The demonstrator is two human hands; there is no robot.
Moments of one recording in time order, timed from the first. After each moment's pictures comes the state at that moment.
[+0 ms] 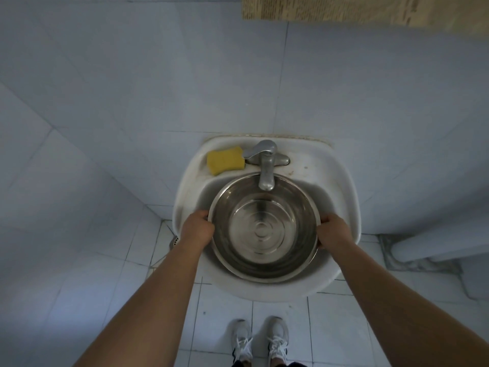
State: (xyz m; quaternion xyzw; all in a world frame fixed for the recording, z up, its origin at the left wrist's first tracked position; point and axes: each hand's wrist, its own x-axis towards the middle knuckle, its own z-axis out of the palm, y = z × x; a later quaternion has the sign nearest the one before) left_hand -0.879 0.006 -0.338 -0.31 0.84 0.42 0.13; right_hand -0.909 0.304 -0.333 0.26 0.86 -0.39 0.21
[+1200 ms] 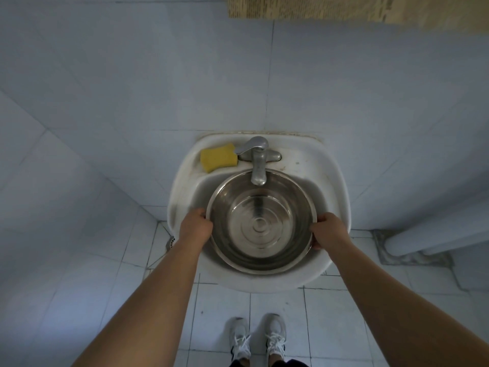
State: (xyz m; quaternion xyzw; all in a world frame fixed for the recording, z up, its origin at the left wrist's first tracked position) left_hand -0.869 0.022 -0.325 -0.29 0.87 0.37 0.14; right_hand -0.890 0.313 -0.325 0.27 0.83 -0.43 0.22
